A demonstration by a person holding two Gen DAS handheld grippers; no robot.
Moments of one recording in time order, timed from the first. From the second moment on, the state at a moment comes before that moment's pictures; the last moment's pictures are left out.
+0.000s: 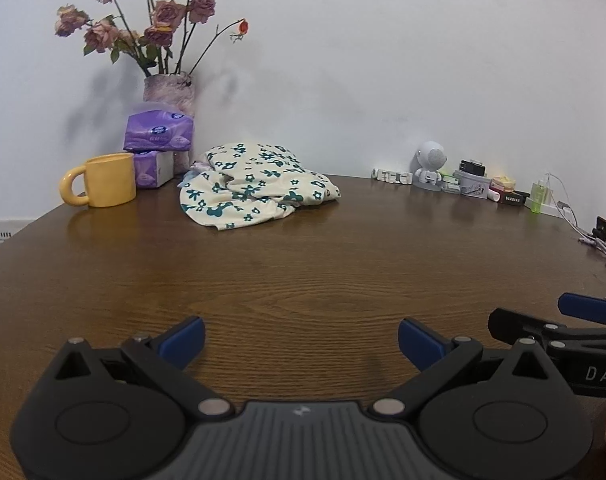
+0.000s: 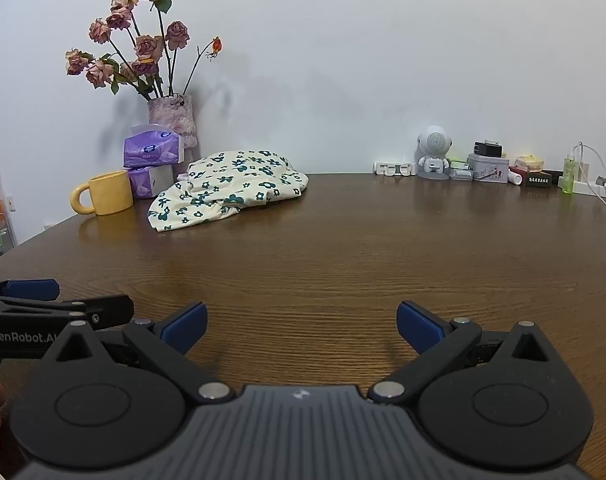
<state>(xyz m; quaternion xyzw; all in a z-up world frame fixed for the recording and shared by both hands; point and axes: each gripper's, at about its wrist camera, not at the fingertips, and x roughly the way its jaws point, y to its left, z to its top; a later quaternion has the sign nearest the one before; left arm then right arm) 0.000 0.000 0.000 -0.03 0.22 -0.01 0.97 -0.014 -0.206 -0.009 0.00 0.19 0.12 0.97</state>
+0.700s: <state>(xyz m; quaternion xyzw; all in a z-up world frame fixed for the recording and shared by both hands) -0.005 0.002 -0.009 -0.04 0.22 -0.01 0.97 -0.010 -0.212 -0.012 0.01 0.19 0.13 0.97</state>
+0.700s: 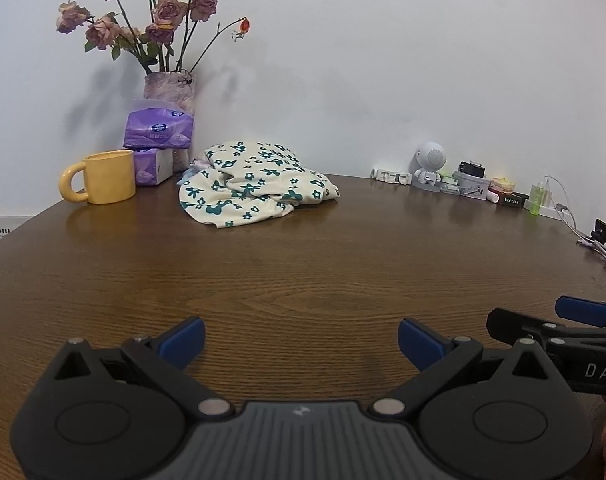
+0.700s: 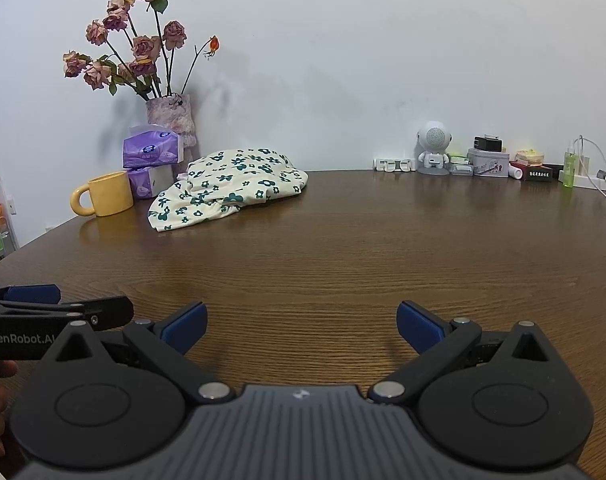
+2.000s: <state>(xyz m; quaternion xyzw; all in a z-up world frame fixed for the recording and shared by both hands) -0.003 -0.002 0.001 -0.03 0.22 0.00 0.97 -0.010 -0.212 -0.011 0.02 0.20 0.12 0.97</state>
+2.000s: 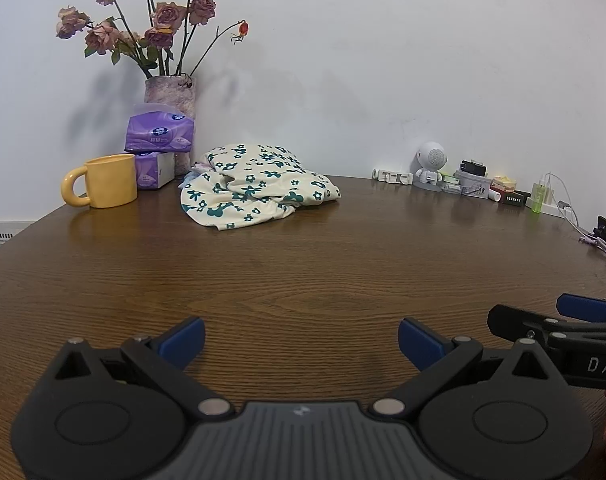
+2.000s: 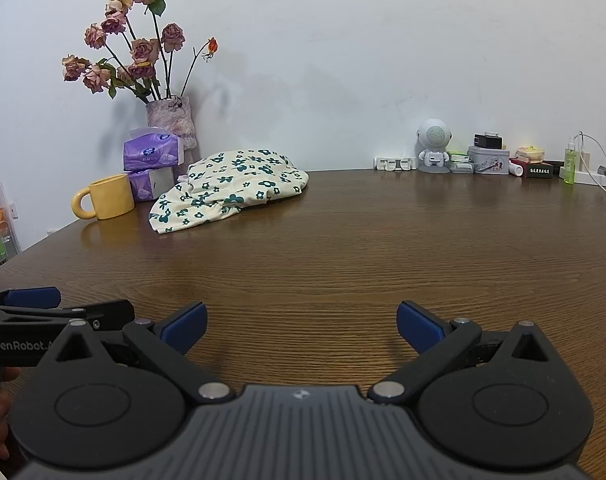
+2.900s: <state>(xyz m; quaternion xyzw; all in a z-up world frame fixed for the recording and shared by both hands) -0.003 -0.001 -0.001 -0.03 0.22 0.00 0.97 -0.009 -0.212 -0.011 0.02 0.20 0.12 0.97</state>
